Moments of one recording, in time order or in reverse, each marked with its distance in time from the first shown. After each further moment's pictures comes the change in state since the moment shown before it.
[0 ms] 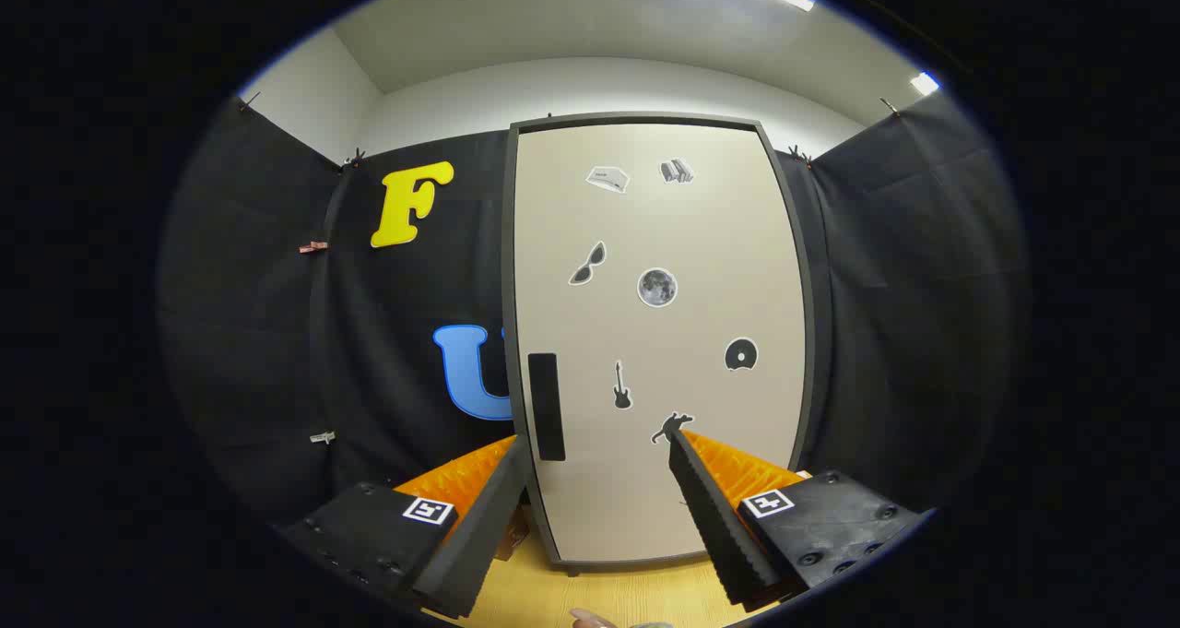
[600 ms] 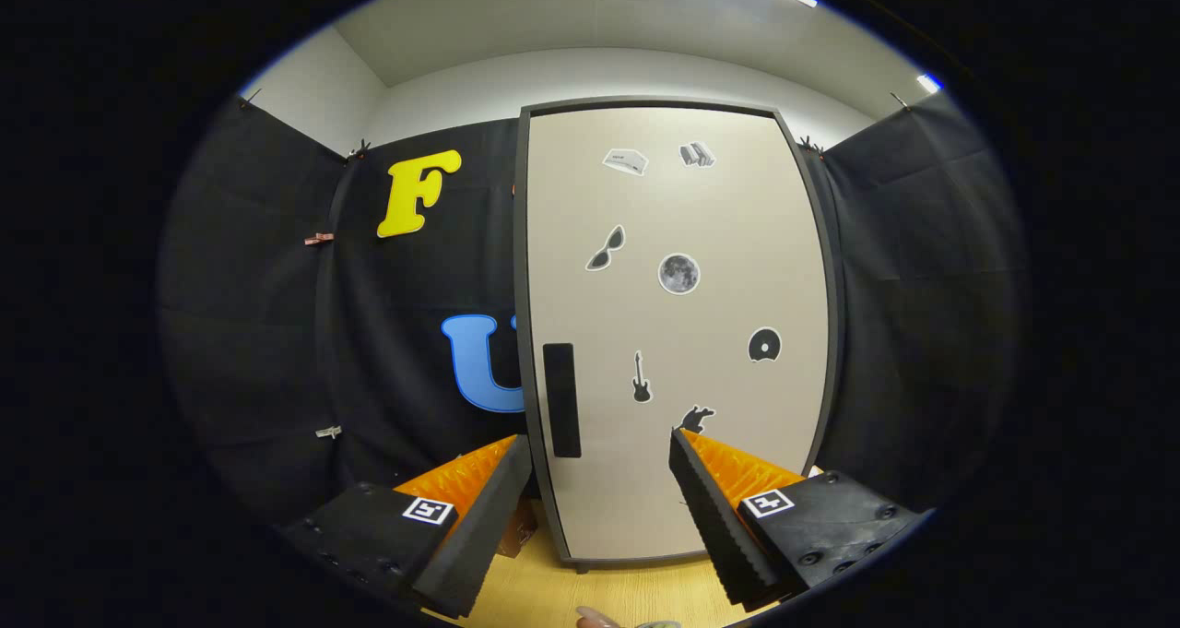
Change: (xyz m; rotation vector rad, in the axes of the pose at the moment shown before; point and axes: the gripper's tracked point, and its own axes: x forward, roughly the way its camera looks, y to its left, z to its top) arm 0.015 0.020 -0.010 0.000 0.033 0.029
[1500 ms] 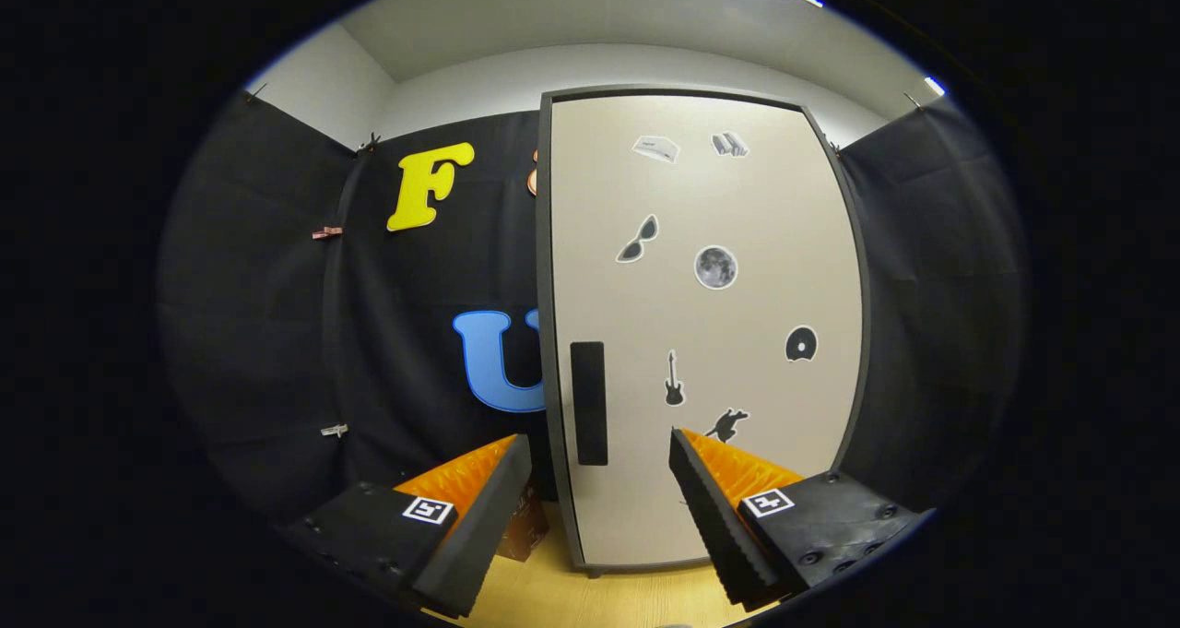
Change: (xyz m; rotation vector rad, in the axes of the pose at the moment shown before) arm 0.031 0.029 -0.007 0.002 0.010 0.036
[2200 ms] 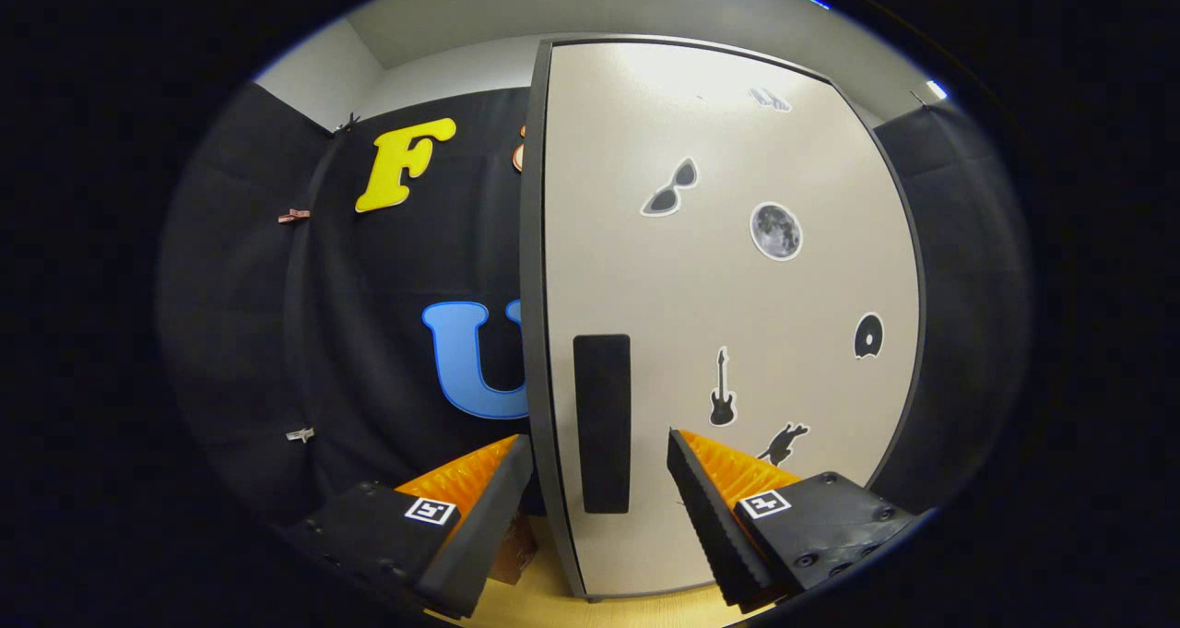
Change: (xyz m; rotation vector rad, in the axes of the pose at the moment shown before) arm 0.103 0.002 -0.030 -0.014 0.007 -0.076
